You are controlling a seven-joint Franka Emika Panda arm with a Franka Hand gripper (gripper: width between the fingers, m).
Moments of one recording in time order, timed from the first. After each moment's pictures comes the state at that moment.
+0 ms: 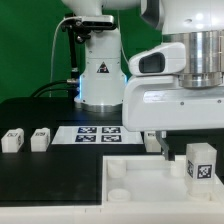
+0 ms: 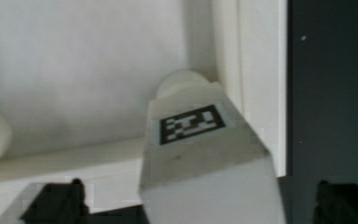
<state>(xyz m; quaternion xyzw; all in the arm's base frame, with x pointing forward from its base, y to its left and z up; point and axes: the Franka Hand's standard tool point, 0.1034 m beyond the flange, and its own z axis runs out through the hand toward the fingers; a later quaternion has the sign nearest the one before) 0.628 0.112 0.085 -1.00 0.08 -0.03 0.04</state>
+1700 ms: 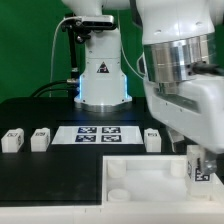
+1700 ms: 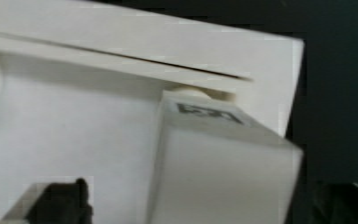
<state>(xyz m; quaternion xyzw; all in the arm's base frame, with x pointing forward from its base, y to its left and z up) 0.621 0.108 0.078 -0.86 0.51 0.02 0.09</state>
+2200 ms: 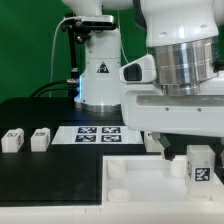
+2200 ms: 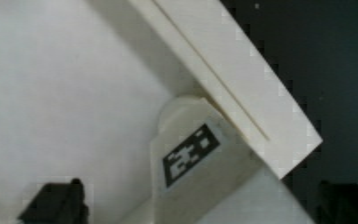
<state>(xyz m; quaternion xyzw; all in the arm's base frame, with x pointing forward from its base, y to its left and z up) 0.621 0.109 0.079 -0.98 0.20 0.00 0.06</state>
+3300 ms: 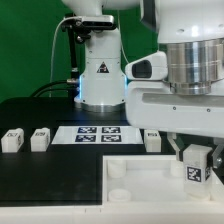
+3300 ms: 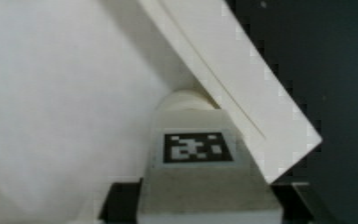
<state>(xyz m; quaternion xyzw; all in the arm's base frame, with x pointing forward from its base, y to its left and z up) 0.628 0.111 0.077 -0.89 0.46 0.02 0.05</state>
